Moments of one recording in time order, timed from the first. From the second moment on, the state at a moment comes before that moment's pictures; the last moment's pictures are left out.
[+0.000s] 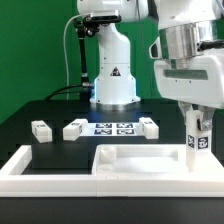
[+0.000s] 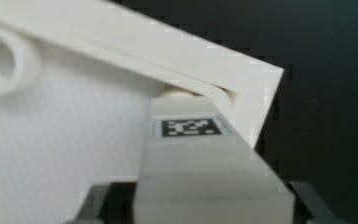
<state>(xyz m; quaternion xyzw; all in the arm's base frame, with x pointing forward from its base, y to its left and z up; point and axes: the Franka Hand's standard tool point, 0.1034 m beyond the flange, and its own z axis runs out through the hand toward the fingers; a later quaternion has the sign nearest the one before) 0.663 0.094 0.104 -0.73 0.67 0.03 0.10</state>
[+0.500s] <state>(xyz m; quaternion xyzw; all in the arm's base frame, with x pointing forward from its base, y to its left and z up) 0.662 0.093 0.103 -0.61 0.78 0.04 0.11</state>
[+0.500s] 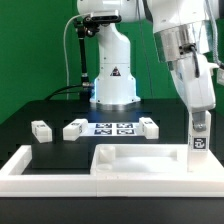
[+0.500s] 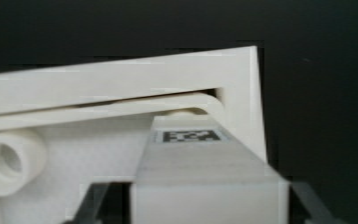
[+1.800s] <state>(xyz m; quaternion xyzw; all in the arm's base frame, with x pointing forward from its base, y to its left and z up) 0.667 0.100 0.122 -0.52 0.84 0.02 0.14</state>
